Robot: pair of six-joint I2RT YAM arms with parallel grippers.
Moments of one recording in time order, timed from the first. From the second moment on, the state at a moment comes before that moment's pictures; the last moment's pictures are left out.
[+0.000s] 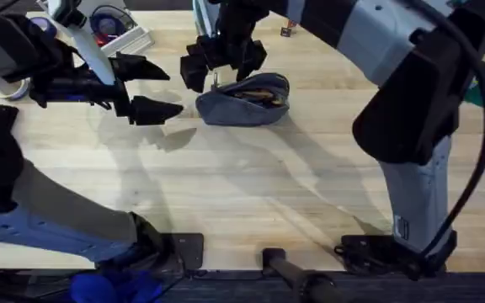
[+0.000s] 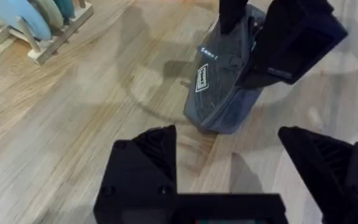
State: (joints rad) left arm 0.46 1.76 1.15 -1.08 1.08 1.53; right arm 0.71 2.32 2.29 -1.27 -0.12 0.31
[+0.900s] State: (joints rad) left arm 0.46 1.76 1.15 -1.08 1.08 1.53; right arm 0.73 2.32 2.29 -1.29 -0.13 0.32
